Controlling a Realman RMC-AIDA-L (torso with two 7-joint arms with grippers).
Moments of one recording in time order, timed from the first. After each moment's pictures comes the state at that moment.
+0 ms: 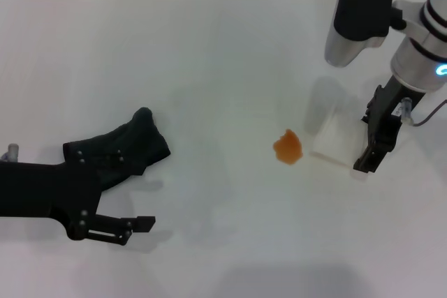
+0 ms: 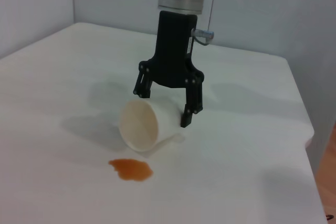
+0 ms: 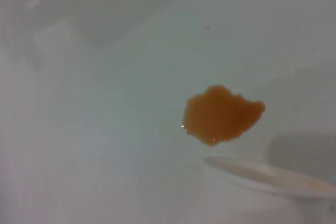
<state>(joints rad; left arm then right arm) -0.37 -2.07 0.84 0.99 2.10 1.85 -1.36 0.92 2.02 -1.42 -0.95 -2.64 -1.60 2.21</state>
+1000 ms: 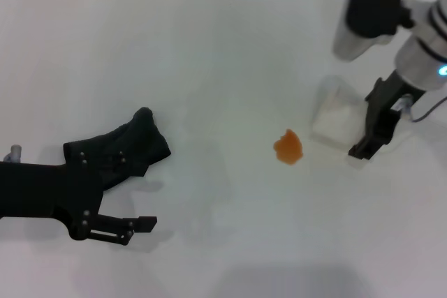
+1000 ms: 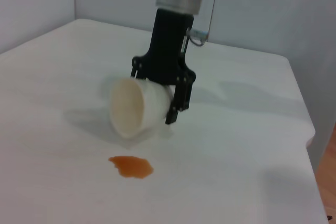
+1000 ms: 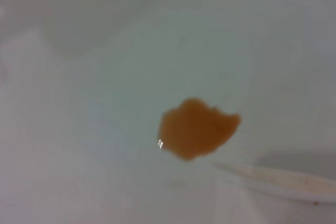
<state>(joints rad) -0.37 -2.07 0.84 0.98 2.10 1.84 -1.36 0.86 2.02 -1.41 -0.99 -2.62 -1.52 2.19</state>
